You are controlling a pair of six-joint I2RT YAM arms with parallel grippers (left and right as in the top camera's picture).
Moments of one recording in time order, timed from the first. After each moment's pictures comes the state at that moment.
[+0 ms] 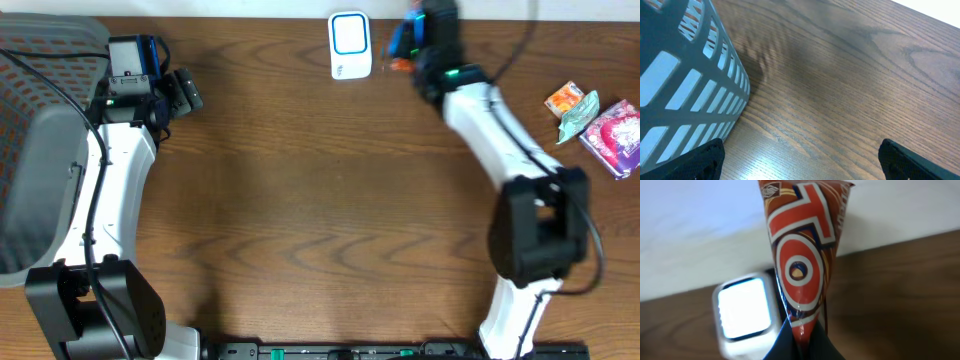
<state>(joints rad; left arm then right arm) 0.08 1.66 1.39 -0.63 -0.16 -0.31 0.22 2.04 1.66 -0.15 0.16 0.40</state>
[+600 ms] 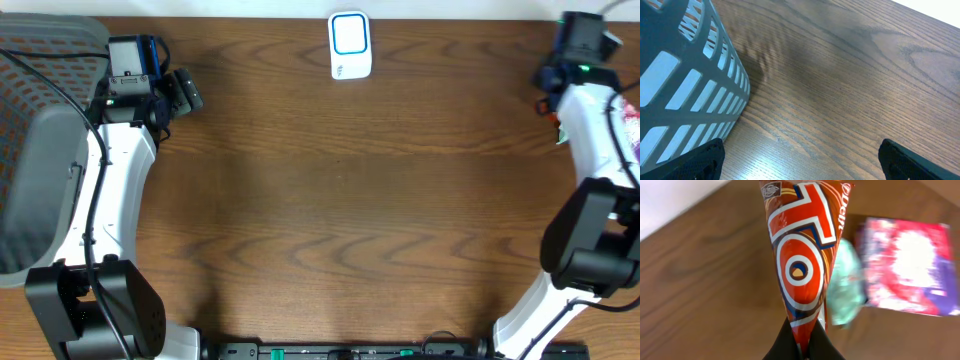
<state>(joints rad) 0.08 1.66 1.39 -0.63 -0.16 -0.31 -0.22 1.99 1.66 -0.56 0.43 0.44</state>
